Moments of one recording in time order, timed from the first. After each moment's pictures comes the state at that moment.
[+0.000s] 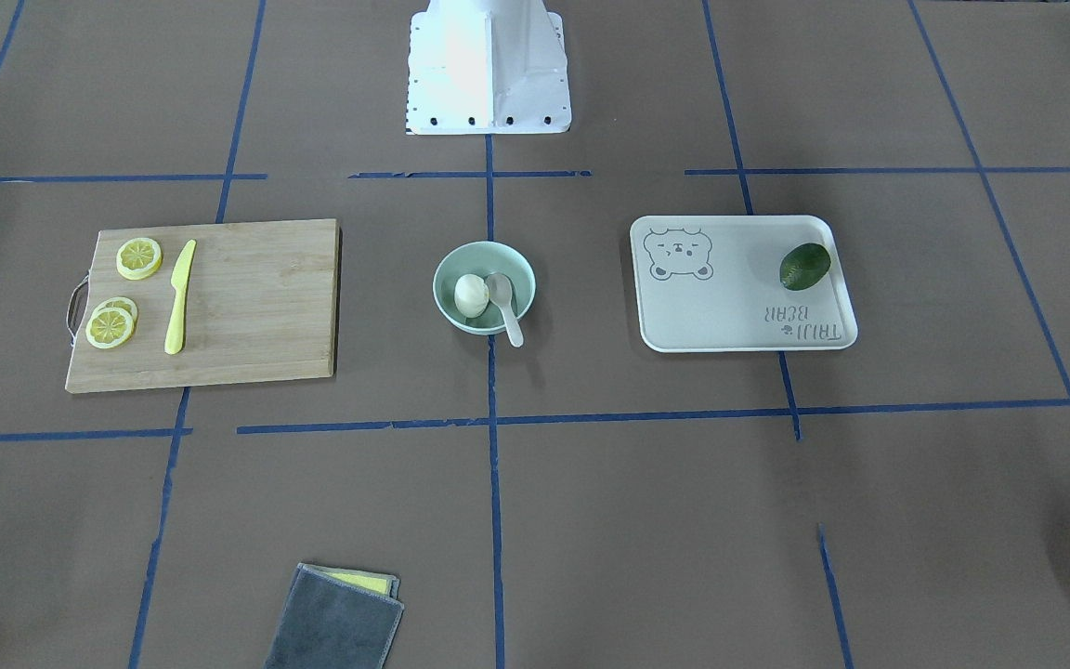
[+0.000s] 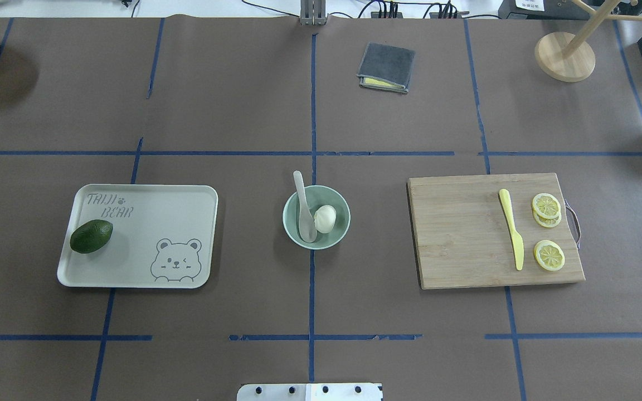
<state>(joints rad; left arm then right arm) -1.56 -1.63 -1.58 -1.47 -2.34 0.09 1.62 -1.53 1.54 -1.58 2.43 0.06</state>
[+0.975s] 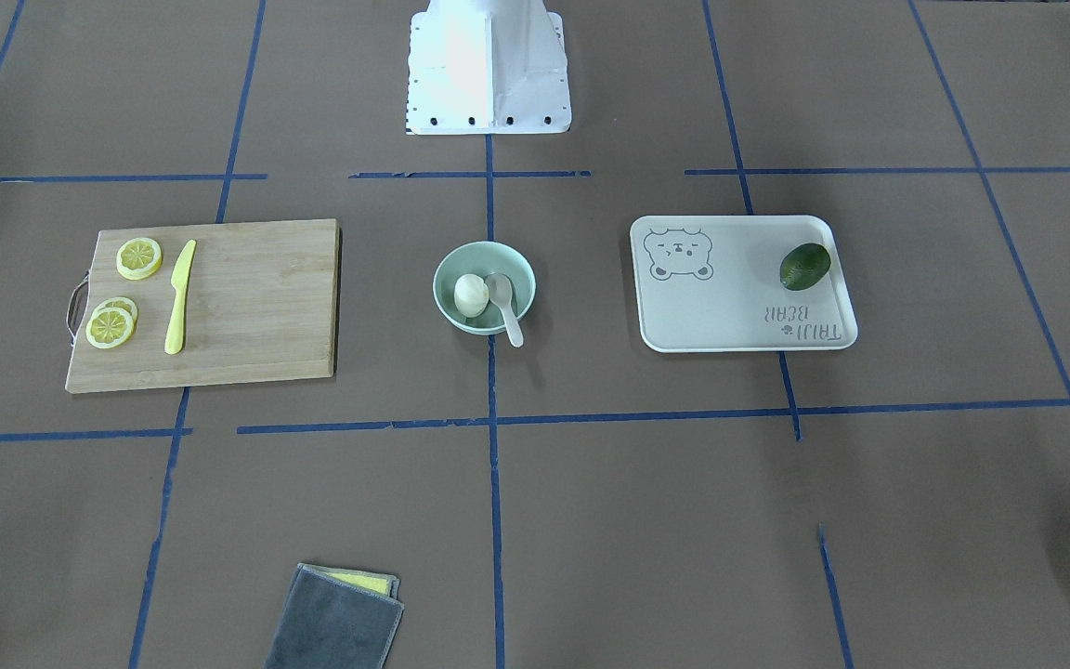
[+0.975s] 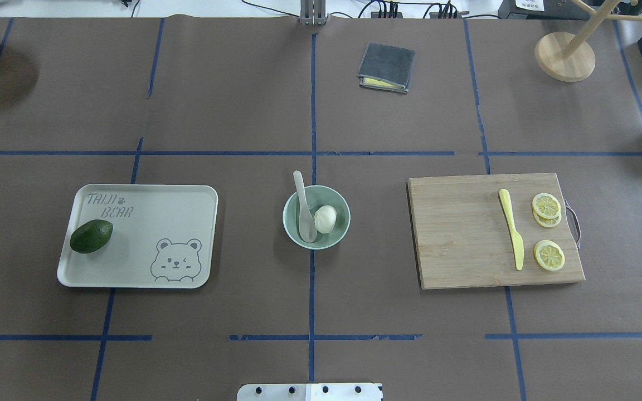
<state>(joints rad) -1.56 -1.63 -1.58 -1.47 -2.33 0.09 1.61 -1.61 1.54 -1.39 2.41 0.08</state>
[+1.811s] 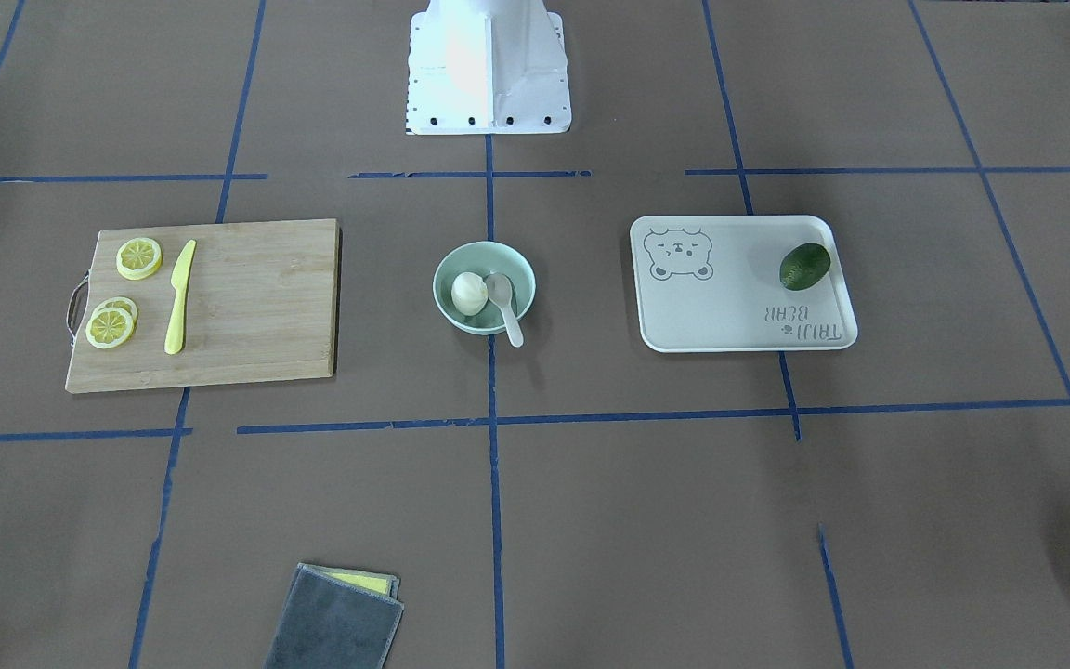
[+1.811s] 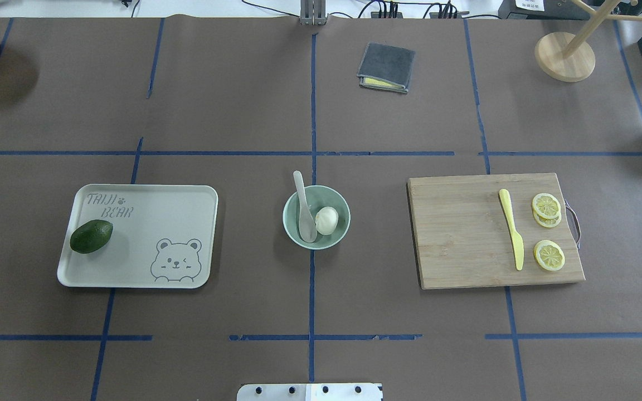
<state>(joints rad) -1.56 -1.63 -1.58 -1.47 -2.33 0.10 1.59 -1.61 1.54 -1.43 2.41 0.07</state>
